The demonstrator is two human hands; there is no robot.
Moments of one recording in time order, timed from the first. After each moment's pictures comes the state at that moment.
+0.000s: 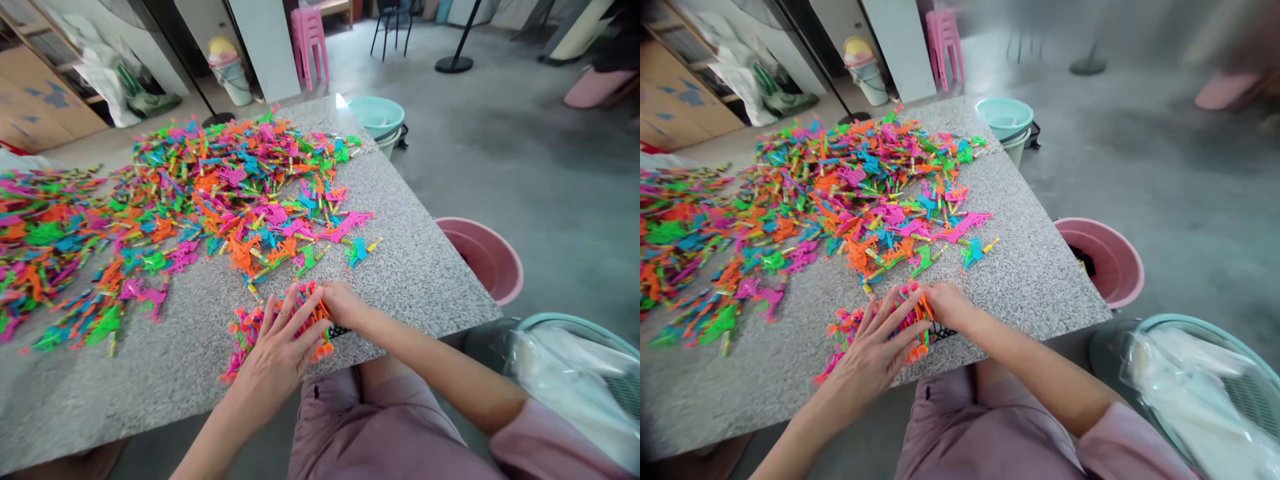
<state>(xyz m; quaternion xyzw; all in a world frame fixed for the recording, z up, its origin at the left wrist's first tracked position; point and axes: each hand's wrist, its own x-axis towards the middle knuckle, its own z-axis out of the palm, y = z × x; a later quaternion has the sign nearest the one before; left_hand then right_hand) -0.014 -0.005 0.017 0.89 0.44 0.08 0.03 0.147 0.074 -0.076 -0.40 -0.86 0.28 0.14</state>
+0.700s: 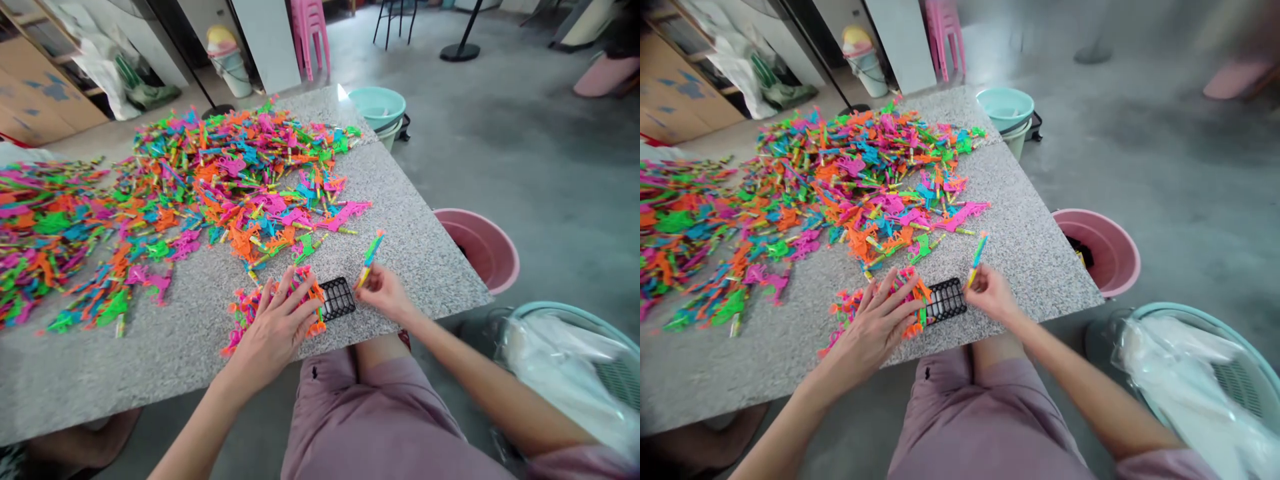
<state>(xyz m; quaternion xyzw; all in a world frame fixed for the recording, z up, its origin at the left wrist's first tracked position) -0.012 -0.007 0.017 0.89 0.45 0.05 0.06 0.231 0.043 -0.098 -0.49 -0.62 0.48 0.38</state>
